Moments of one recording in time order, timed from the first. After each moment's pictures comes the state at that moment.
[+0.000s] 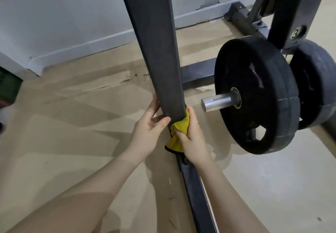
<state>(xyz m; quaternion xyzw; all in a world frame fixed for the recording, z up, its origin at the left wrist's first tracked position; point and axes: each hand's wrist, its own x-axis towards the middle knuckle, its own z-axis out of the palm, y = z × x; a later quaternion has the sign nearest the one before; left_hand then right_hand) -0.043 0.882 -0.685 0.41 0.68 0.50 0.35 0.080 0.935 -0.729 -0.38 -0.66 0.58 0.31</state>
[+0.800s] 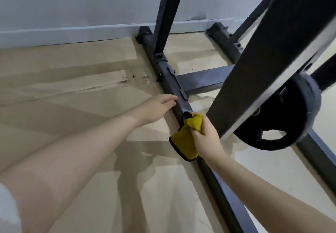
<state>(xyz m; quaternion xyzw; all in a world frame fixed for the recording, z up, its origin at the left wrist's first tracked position) -0.230 0.907 -0.659 0.55 0.60 0.26 0.51 -0.056 0.880 -0.663 -0.58 -0.66 0.40 0.26</state>
